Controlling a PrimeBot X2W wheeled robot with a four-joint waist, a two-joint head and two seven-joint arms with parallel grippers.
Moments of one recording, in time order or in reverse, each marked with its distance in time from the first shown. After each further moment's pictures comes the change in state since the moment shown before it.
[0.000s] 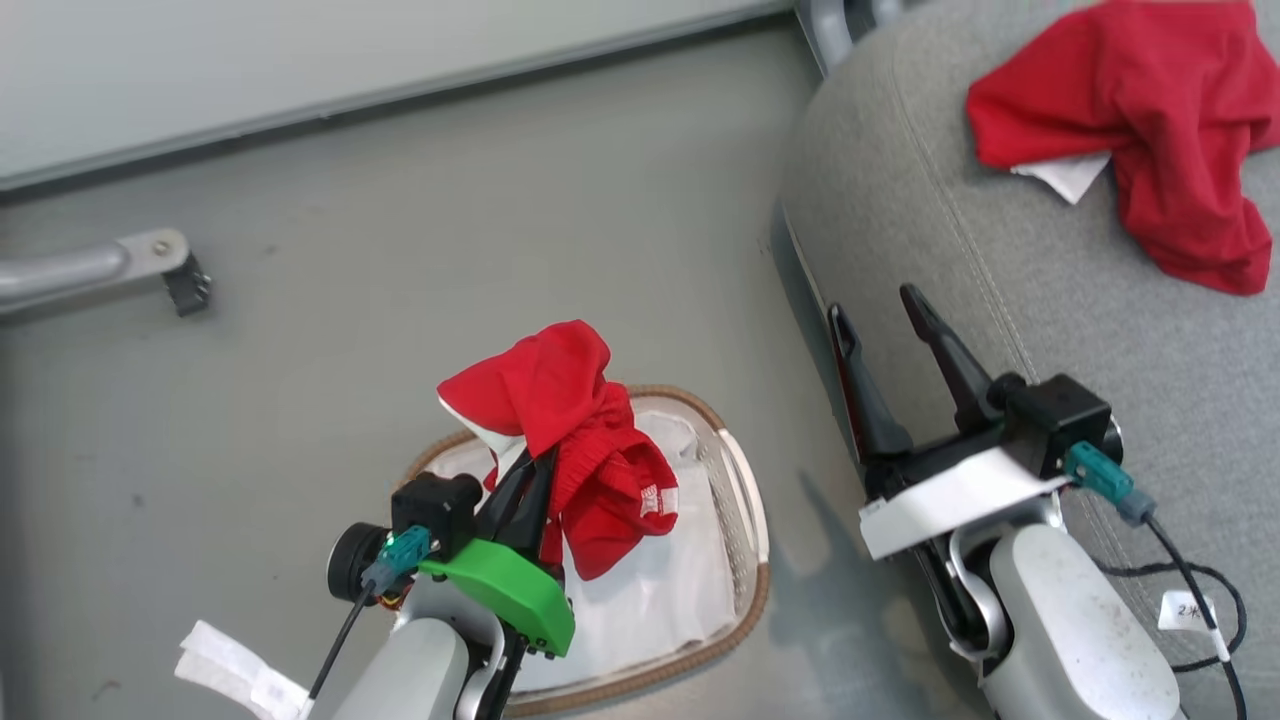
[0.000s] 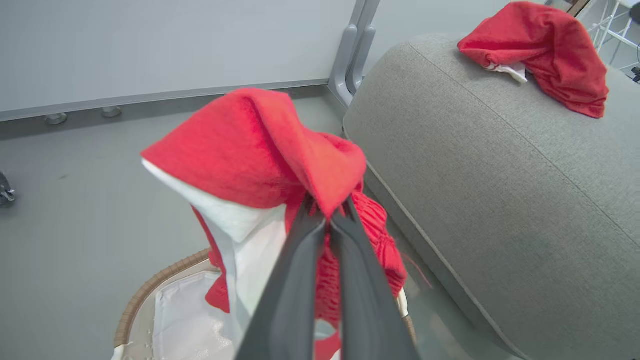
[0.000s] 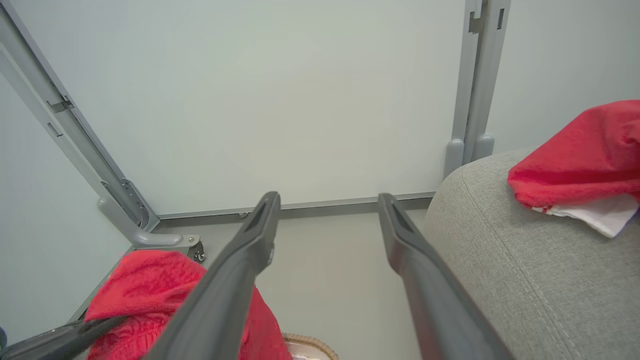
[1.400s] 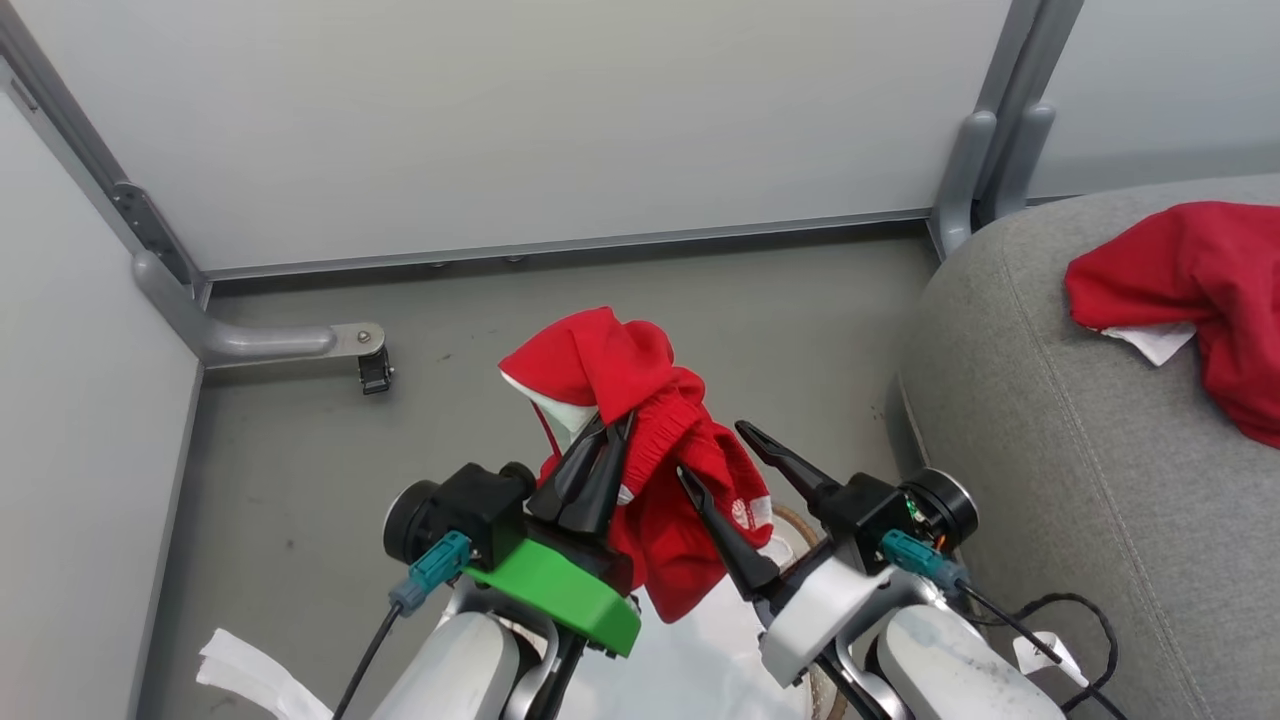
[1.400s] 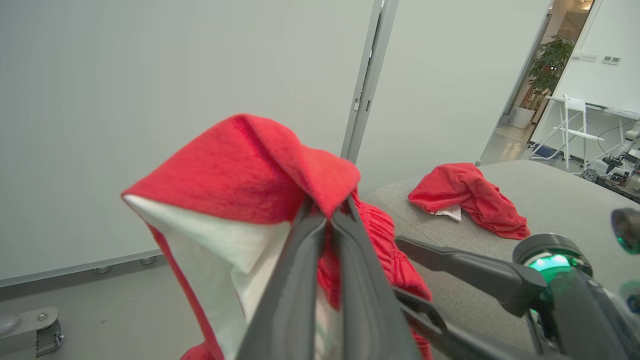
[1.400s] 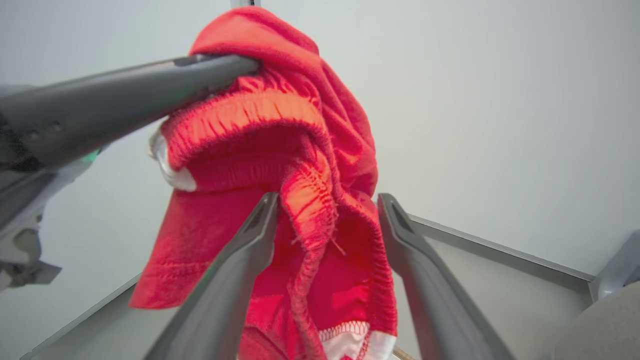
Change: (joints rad) left arm 0.046 -0.005 -0.068 -0.282 -0.005 0.000 0.000; right arm -0.002 -0.021 0.322 0.156 -0.038 0.000 0.000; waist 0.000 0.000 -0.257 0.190
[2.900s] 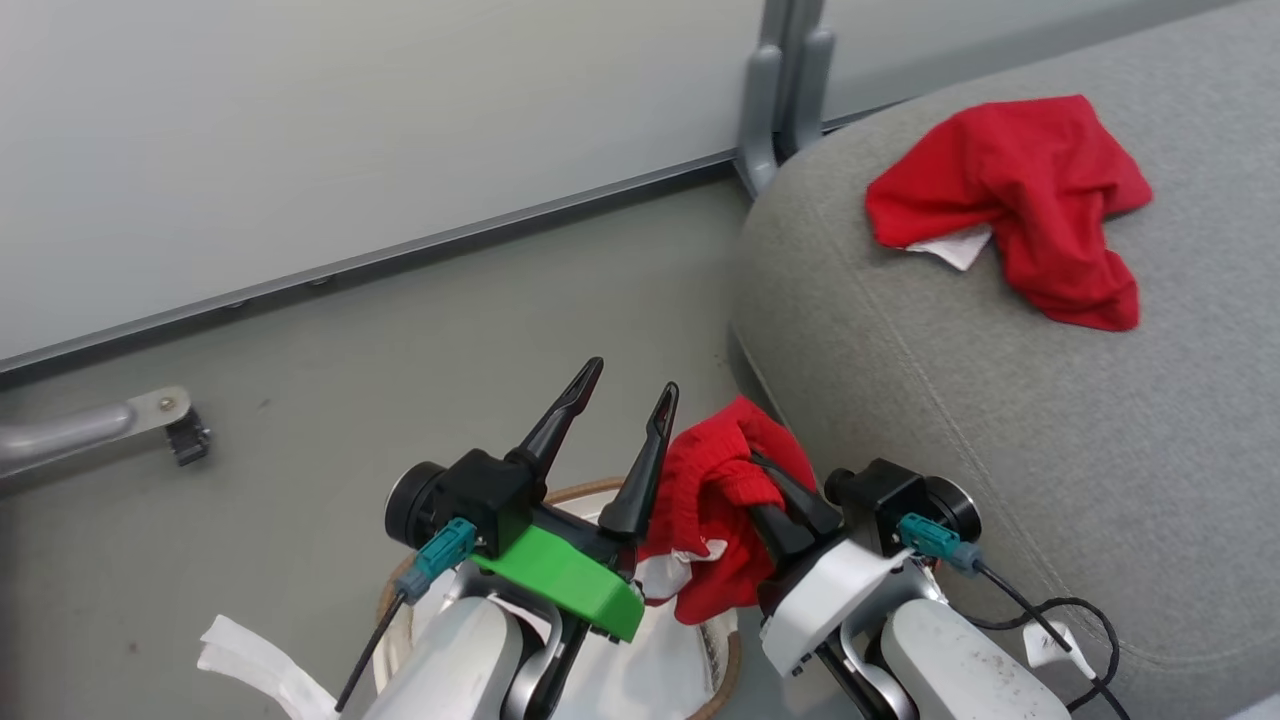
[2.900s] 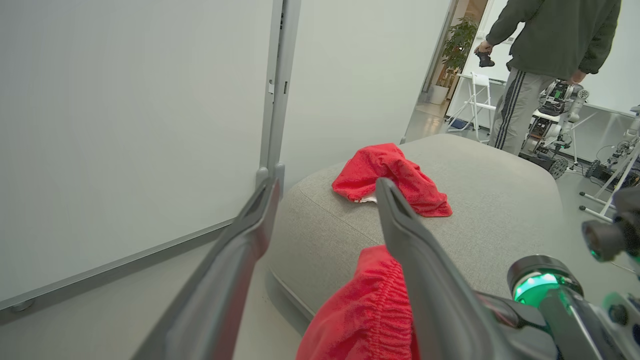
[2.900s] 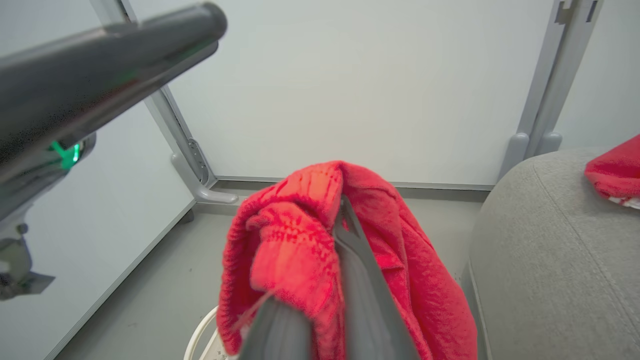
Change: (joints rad) left arm -0.024 -0.006 -0.002 -0.003 0.019 0.000 -0.002; right arm -0.013 0.020 -0.019 0.044 0.095 0.000 0.000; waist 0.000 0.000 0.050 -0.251
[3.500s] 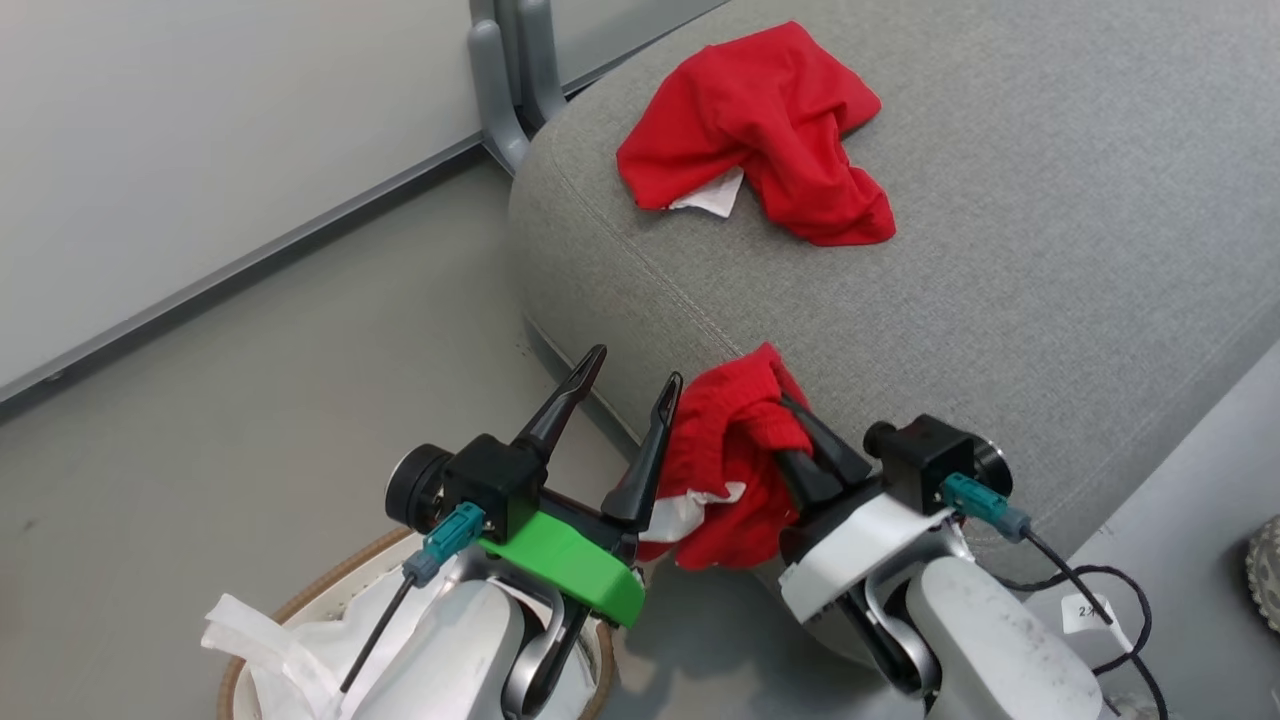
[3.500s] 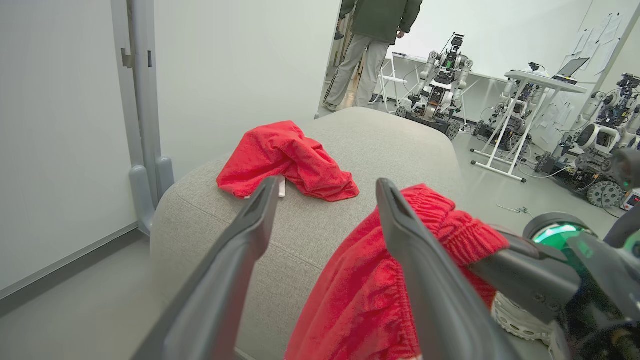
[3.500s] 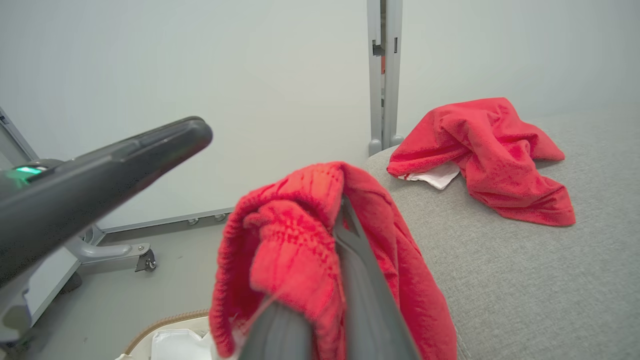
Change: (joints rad) left arm -0.033 0.003 -0.010 0.032 0.020 0.000 0.000; right arm -0.011 -0.008 -0.073 -0.073 0.003 0.000 0.000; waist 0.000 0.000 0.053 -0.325
